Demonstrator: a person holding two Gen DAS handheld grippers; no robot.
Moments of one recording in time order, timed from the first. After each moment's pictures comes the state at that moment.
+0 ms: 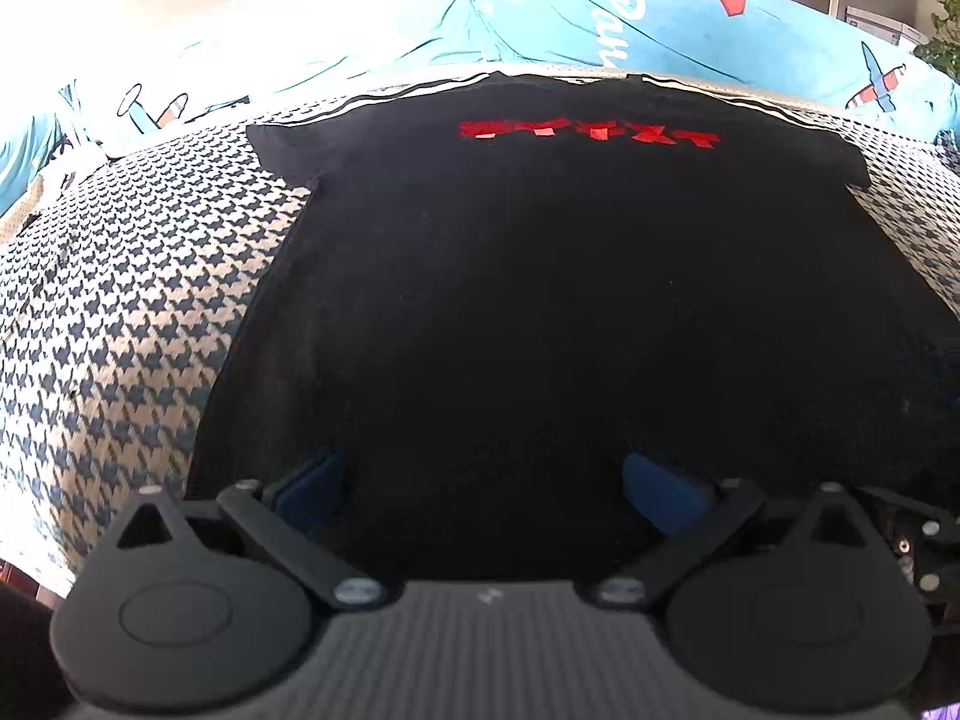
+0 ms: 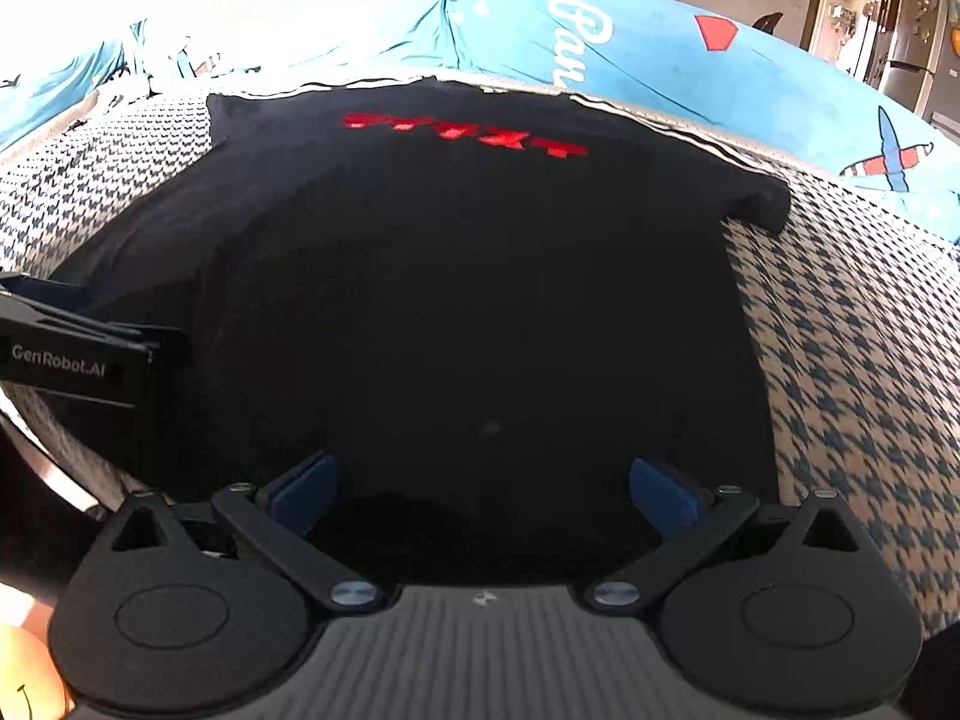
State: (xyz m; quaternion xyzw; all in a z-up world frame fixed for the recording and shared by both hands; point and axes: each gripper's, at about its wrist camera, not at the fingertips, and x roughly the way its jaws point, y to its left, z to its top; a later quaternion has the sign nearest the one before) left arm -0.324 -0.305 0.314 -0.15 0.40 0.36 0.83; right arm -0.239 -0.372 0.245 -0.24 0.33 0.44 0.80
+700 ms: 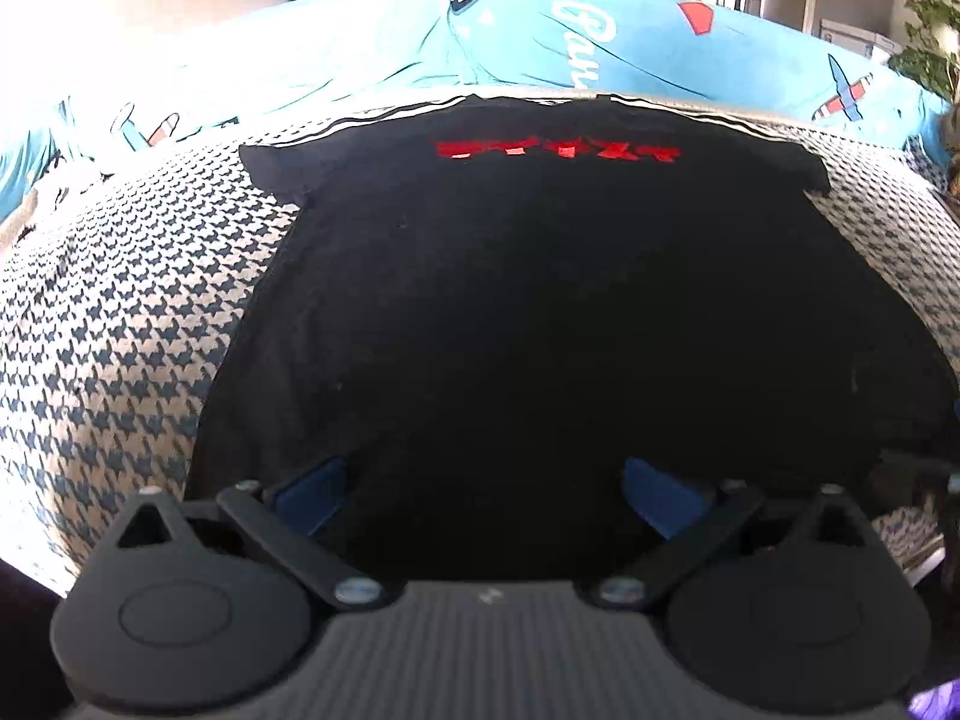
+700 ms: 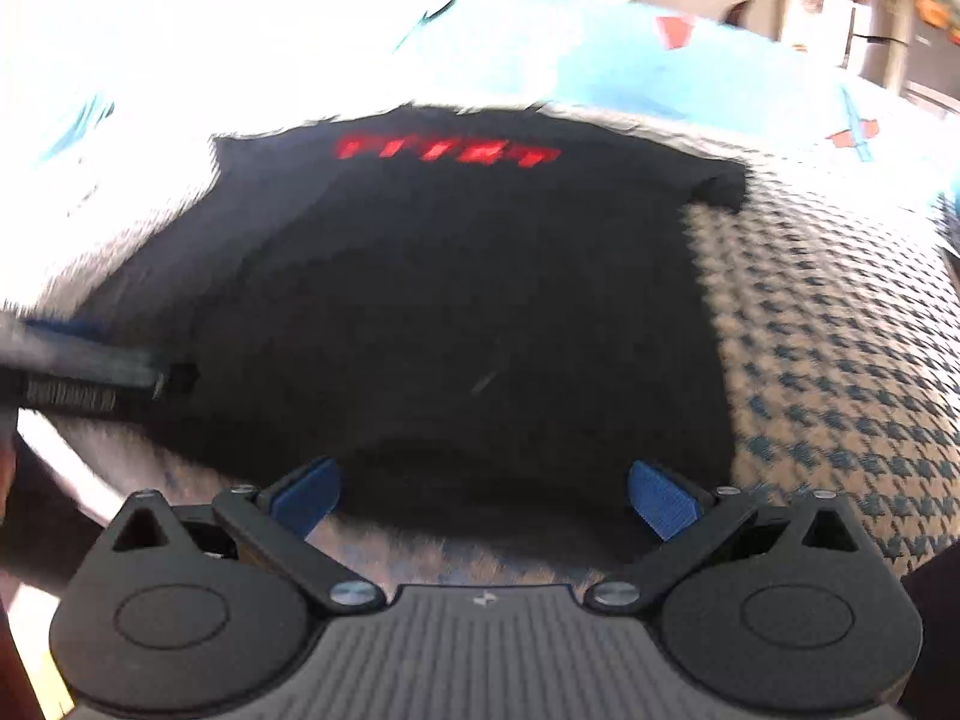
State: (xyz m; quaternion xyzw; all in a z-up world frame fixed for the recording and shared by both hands) left arm -0.337 -0.326 0.323 -0.15 0.38 0.35 0.84; right arm -0.241 -0.407 0.264 -0.17 0.33 0.41 0.83
